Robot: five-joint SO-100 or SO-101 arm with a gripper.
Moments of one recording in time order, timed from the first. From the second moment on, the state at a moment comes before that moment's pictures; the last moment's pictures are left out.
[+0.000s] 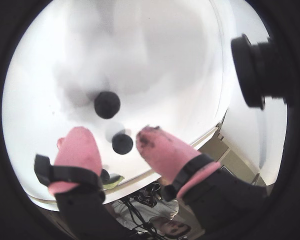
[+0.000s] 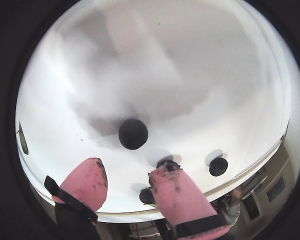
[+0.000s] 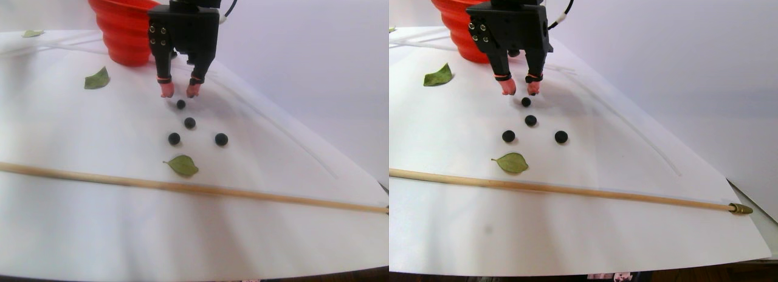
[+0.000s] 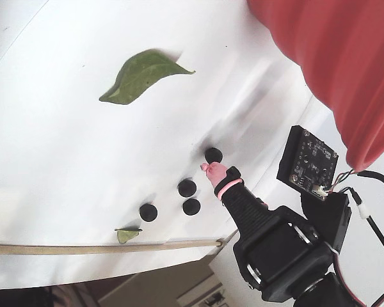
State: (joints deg) arm 2.7 112.1 139.6 -0.9 -89.4
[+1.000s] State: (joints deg) arm 2.7 103.4 135.8 -6.7 -89.5
